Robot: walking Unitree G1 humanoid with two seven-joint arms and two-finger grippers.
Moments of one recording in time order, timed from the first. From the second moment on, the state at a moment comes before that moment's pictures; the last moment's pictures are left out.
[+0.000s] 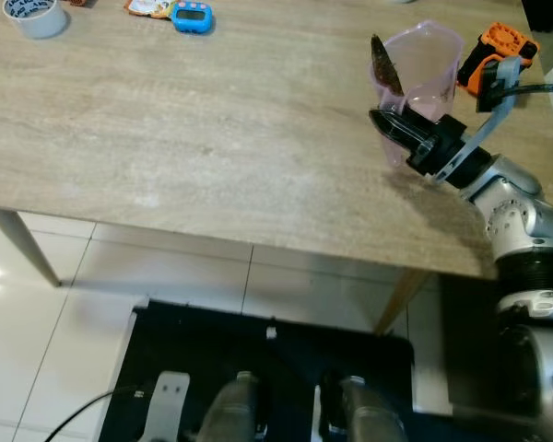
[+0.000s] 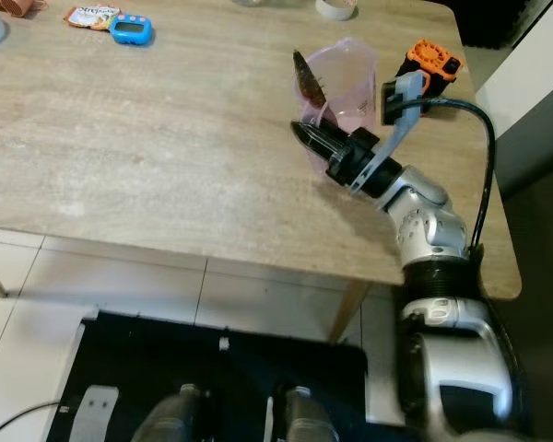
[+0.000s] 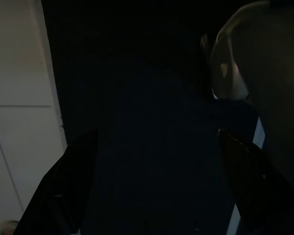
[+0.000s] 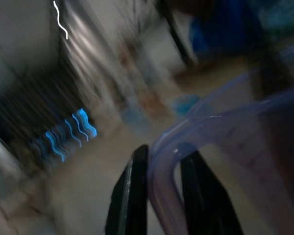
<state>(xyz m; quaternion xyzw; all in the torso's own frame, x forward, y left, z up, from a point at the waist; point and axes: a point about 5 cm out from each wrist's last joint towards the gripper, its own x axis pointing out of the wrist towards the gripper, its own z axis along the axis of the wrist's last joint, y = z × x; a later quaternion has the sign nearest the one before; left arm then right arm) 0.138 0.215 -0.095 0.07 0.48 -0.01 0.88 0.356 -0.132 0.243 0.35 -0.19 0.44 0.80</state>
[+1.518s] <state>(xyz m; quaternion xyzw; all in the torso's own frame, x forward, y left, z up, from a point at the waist) 0.142 0.209 -0.095 0.08 0.48 -0.04 0.87 0.326 -0.138 0.191 0.08 -0.04 0.39 0.92</state>
